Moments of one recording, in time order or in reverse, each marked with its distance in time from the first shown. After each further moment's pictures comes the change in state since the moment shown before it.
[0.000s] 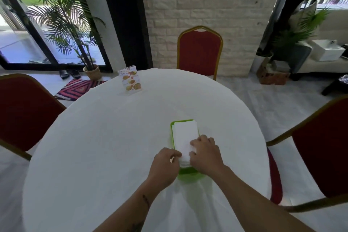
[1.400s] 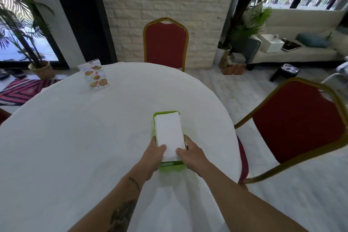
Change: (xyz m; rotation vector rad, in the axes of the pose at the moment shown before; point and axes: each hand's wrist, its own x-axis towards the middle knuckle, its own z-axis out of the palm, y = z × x) left_hand 0.031 0.001 0.026 -0.484 -0.338 -0.344; right_hand -0.037 0.008 0.003 0.715 -0.086 0.384
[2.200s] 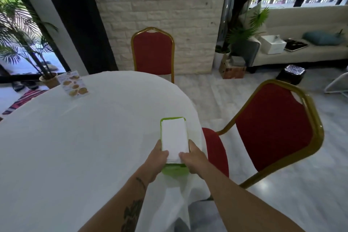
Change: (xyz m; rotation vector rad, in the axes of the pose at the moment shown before) left_hand -0.019 0.041 0.183 0.101 -0.002 0.061; right_hand 0.010 0.090 -0.159 0.005 -0.040 0.055
